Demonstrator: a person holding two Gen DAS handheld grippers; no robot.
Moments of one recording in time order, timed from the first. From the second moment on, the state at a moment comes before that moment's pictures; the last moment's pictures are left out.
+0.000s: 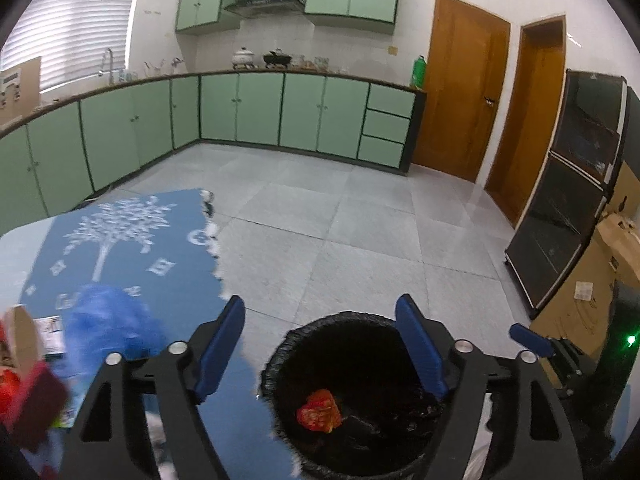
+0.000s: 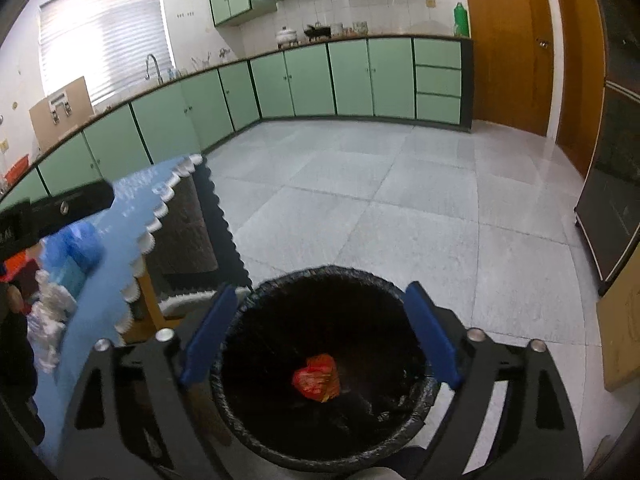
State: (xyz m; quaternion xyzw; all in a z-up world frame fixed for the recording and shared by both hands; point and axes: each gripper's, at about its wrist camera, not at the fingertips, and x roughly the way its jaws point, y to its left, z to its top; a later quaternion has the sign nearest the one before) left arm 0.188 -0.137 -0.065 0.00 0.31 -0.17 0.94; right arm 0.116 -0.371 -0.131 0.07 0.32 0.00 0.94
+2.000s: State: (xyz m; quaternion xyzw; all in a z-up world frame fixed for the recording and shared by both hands) left arm 0.058 0.057 -0.131 -0.03 0.35 0.06 0.93; right arm 0.080 -0.144 -0.128 -0.02 0.32 0.21 0.92
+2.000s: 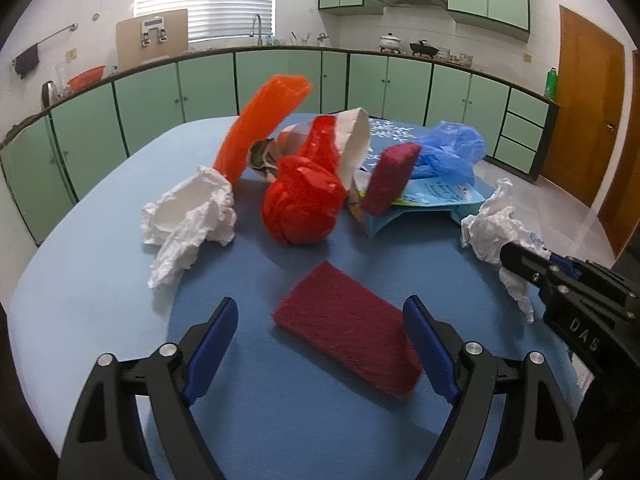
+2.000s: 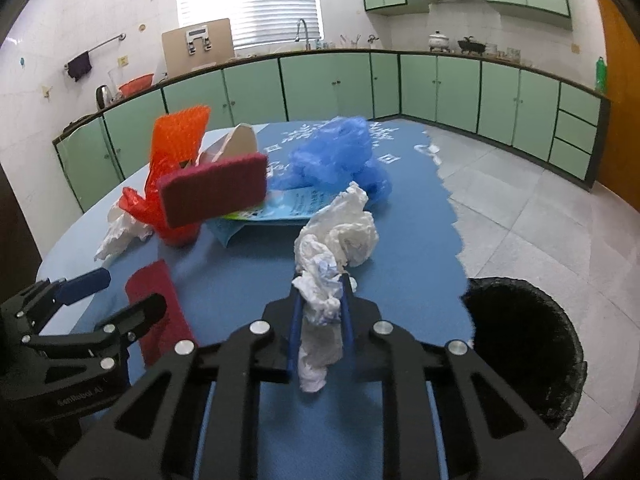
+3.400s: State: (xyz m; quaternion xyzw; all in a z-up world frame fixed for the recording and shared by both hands) left arm 0.062 0.067 -0.141 -0.10 0.39 0.07 0.91; right arm 0.070 -0.160 -0.120 -0.01 0.31 0.20 0.93
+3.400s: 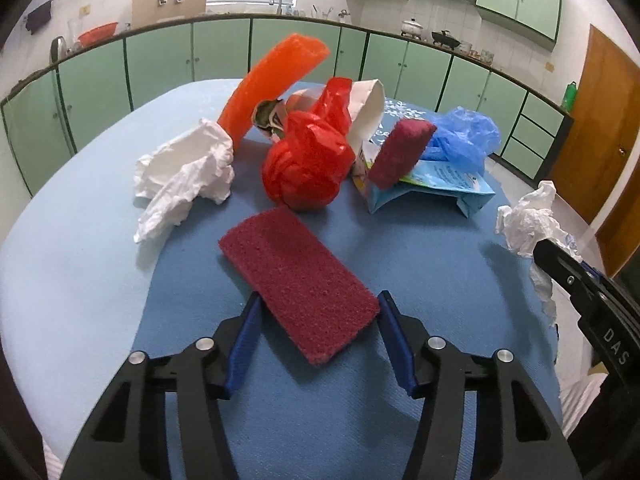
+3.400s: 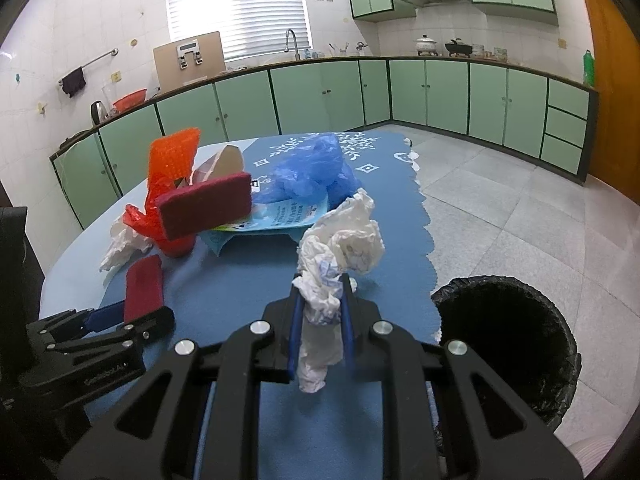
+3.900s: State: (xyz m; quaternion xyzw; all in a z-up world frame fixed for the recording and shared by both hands) left arm 0.042 0.078 -0.102 -0.09 0.31 0.07 0.94; right arm 0.059 -0.165 -0.097 -0.01 0.28 0.20 0.94
